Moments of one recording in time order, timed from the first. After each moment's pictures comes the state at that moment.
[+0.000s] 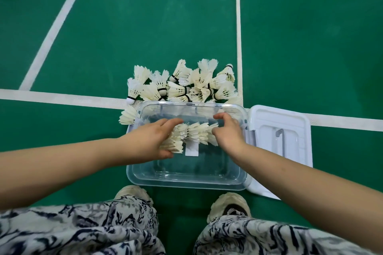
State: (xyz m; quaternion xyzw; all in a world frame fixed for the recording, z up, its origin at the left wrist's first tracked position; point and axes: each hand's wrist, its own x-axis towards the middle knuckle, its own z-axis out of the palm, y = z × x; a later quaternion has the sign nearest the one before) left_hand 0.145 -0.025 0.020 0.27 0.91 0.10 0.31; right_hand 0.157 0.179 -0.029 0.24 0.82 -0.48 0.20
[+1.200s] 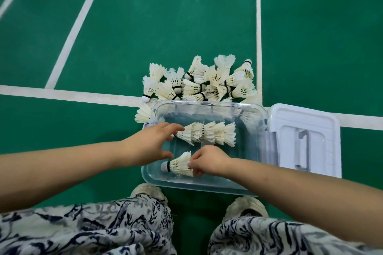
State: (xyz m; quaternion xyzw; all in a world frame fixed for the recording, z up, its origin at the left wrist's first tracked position) left_hand 0.144 -0.048 0.015 0.20 0.90 0.16 0.35; right_hand 0.179 0.120 -0.057 0.02 0.79 -0.41 0.46
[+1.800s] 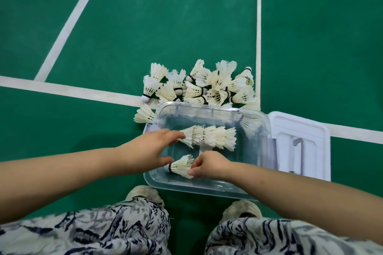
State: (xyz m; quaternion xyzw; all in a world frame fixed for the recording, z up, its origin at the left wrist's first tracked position) left_hand 0.153 -0.064 0.016 0.25 0.89 0.18 0.33; right_hand 0.177 0.118 -0.060 -0.03 0.83 -0.29 0.48
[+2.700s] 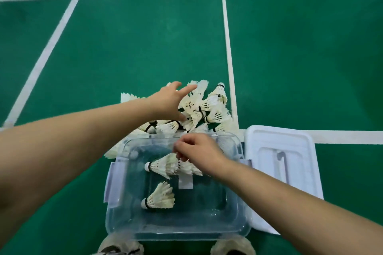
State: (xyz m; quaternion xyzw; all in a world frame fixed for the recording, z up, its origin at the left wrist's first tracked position) left_hand -0.014 0.056 -0.013 0.25 0.94 0.05 0.24; right_hand 0.121 0.163 -0.003 0.08 0.77 -0.58 0.26
